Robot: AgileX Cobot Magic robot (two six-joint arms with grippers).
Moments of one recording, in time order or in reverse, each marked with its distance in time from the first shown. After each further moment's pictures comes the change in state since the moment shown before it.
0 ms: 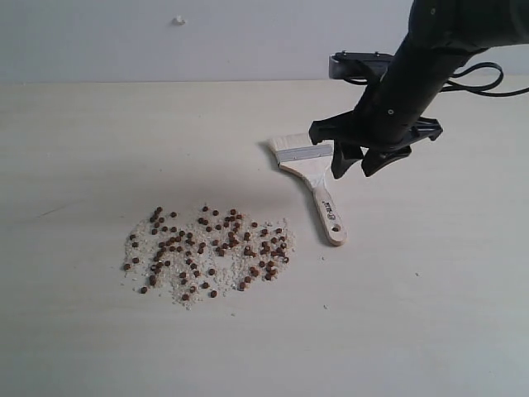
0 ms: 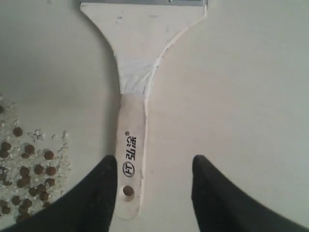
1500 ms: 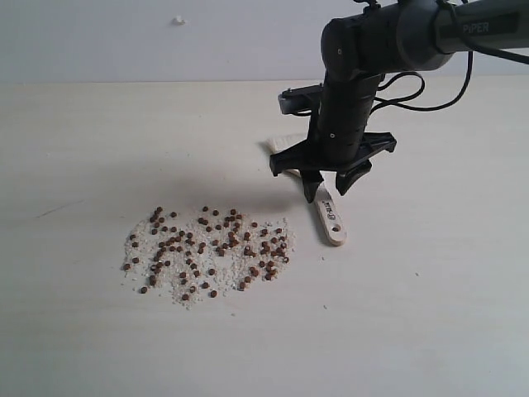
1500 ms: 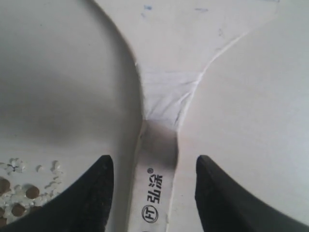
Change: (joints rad) left arm -0.010 0.000 0.000 0.000 0.000 0.000; right arm 0.143 0.208 -0.209 -0.216 0.126 0.220
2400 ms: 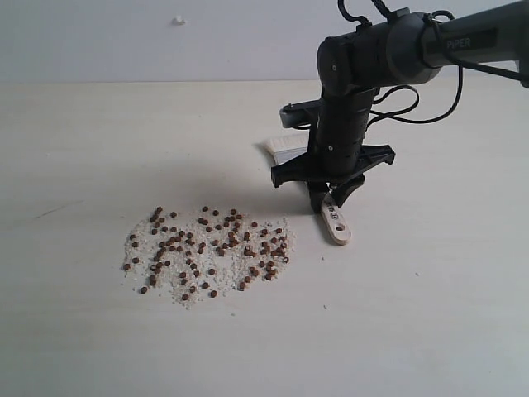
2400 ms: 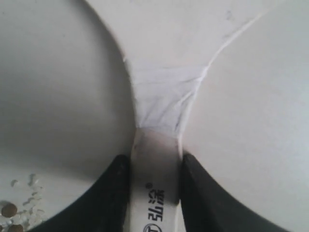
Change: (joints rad) left arm 0.000 0.000 0.000 0.000 0.000 0.000; right arm 0.000 0.053 -0.006 -0.004 0.004 0.021
